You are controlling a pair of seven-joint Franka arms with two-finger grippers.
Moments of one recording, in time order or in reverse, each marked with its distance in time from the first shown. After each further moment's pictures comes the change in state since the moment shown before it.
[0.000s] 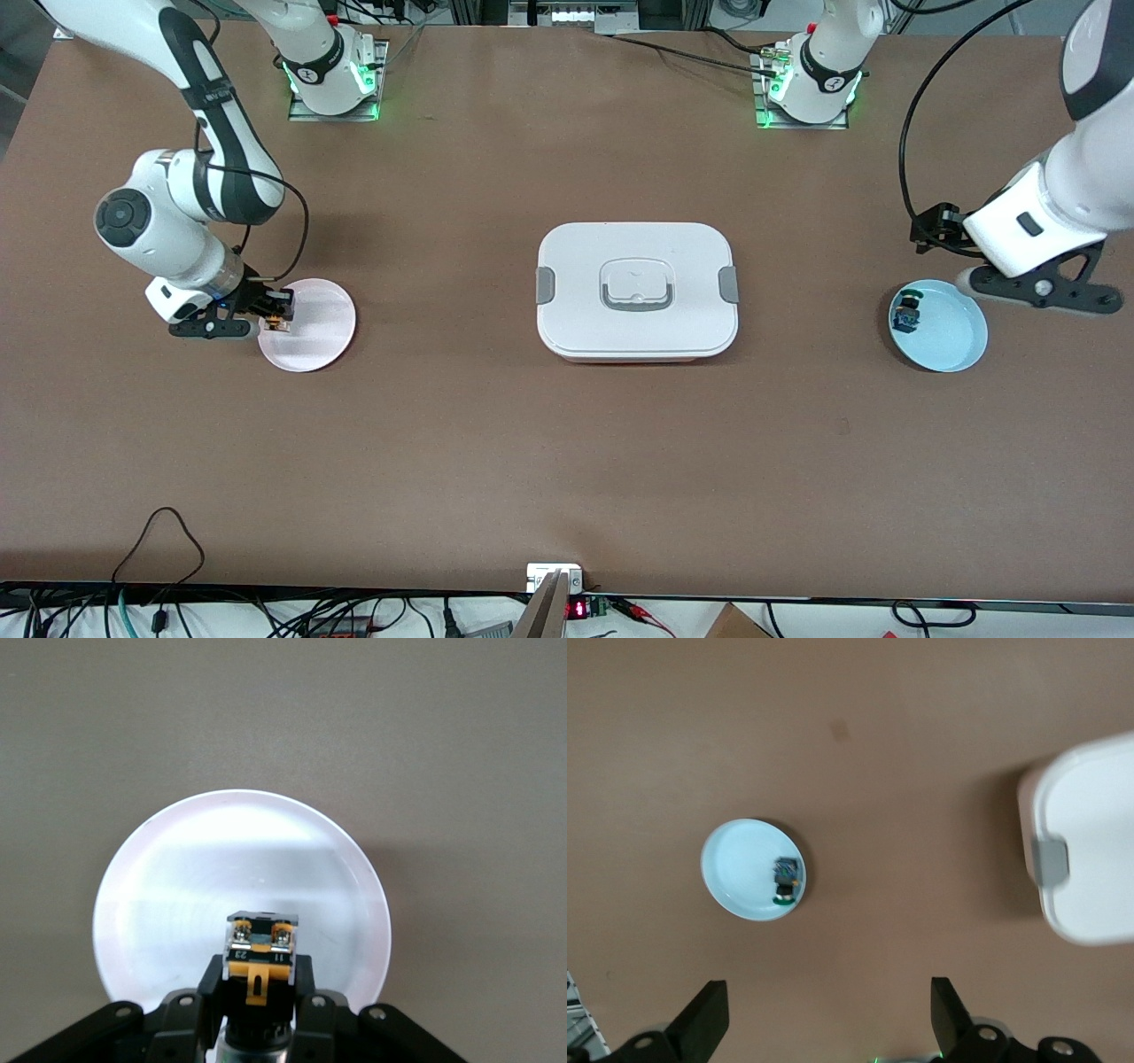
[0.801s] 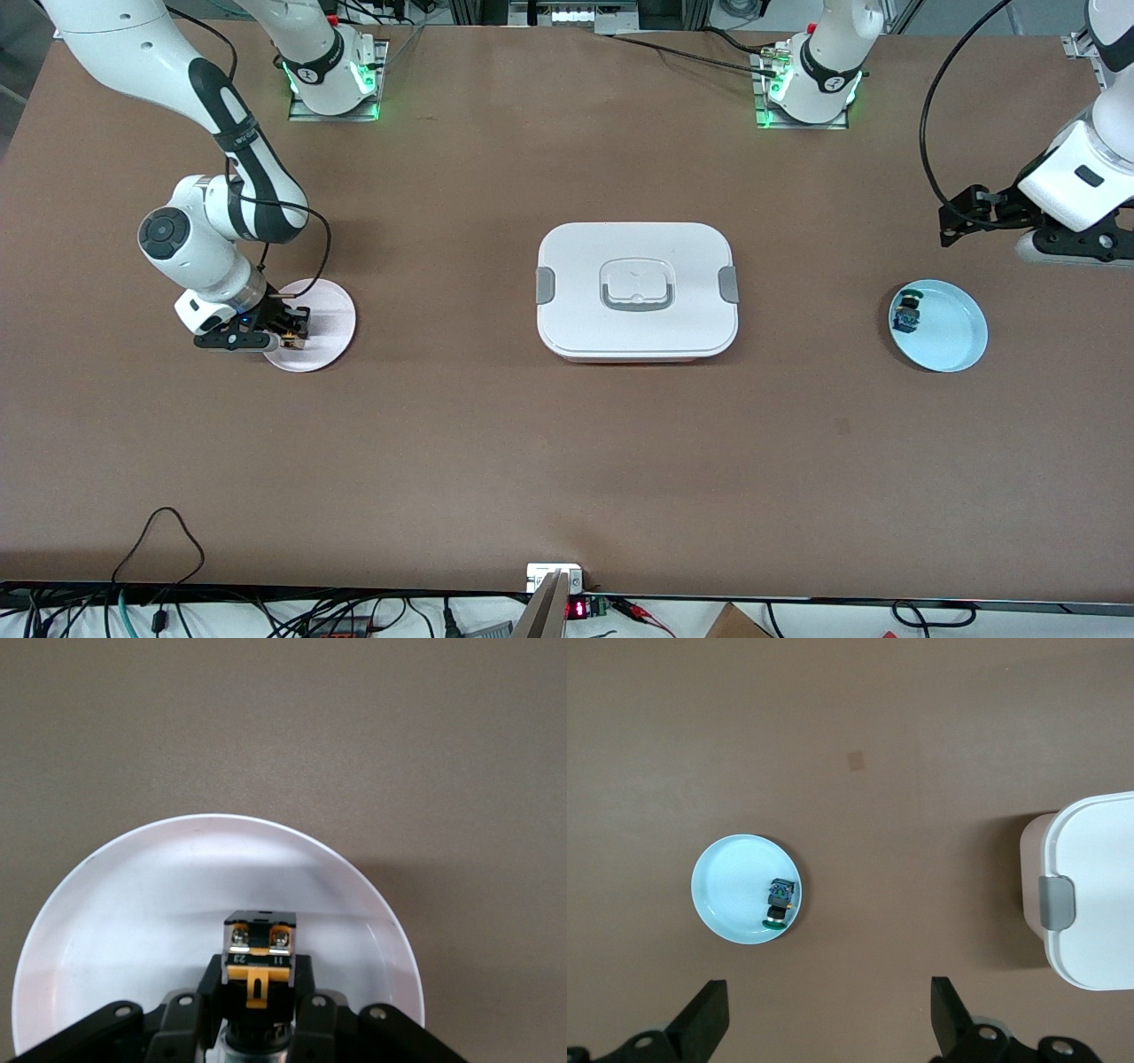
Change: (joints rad) left arm -0.126 -0.211 0.268 -0.319 -0.154 0.240 0.054; right arm 0.000 0.110 0.001 -0.008 0.000 0.179 0.001
